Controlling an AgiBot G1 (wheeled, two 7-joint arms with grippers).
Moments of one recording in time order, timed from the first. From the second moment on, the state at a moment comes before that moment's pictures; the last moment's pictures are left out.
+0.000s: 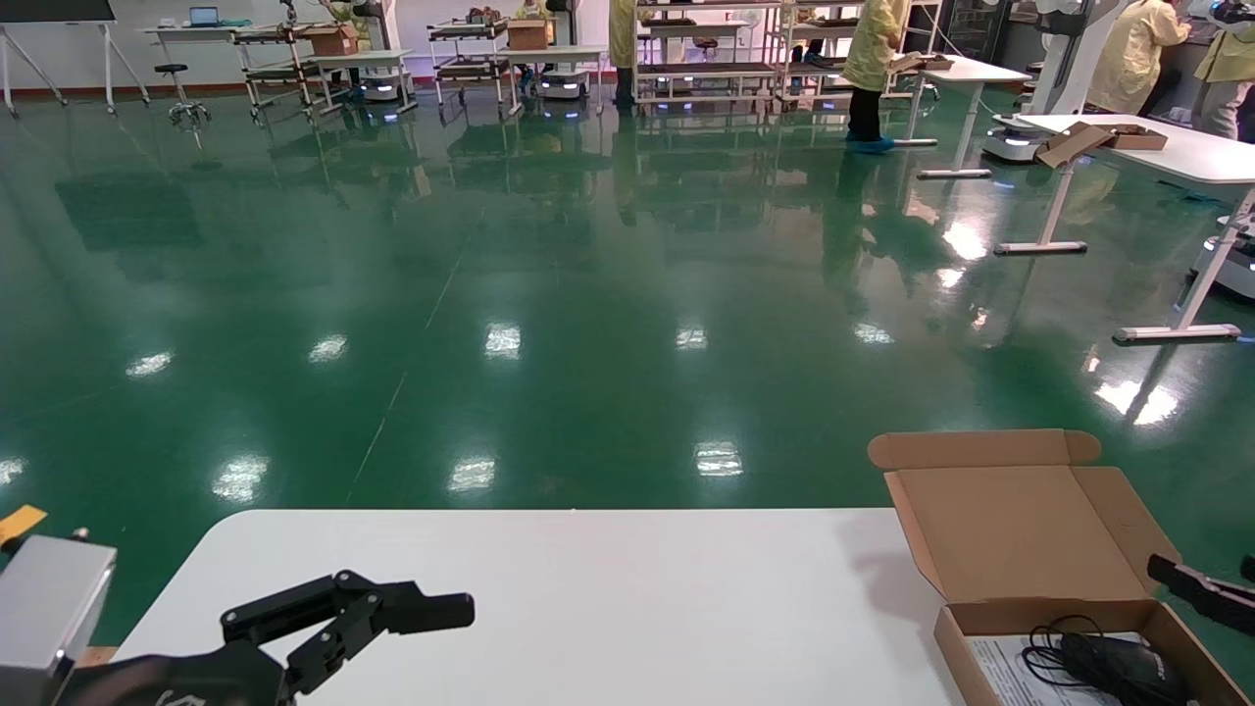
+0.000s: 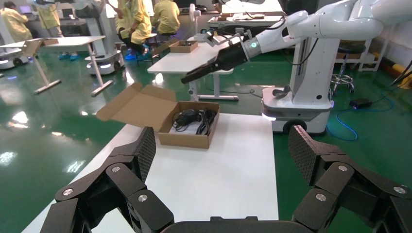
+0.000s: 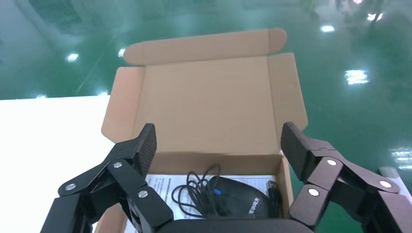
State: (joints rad) left arm -1.09 0.56 0.38 -1.24 0.64 1.43 -0.12; right arm 1.21 -0.60 -0.40 0.38 -0.93 -0.92 0.18
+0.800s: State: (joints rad) left arm -1.09 0.56 0.38 -1.24 0.64 1.43 -0.12; right arm 1.19 -0.60 -0.39 0.48 -0.91 -0.98 0.18
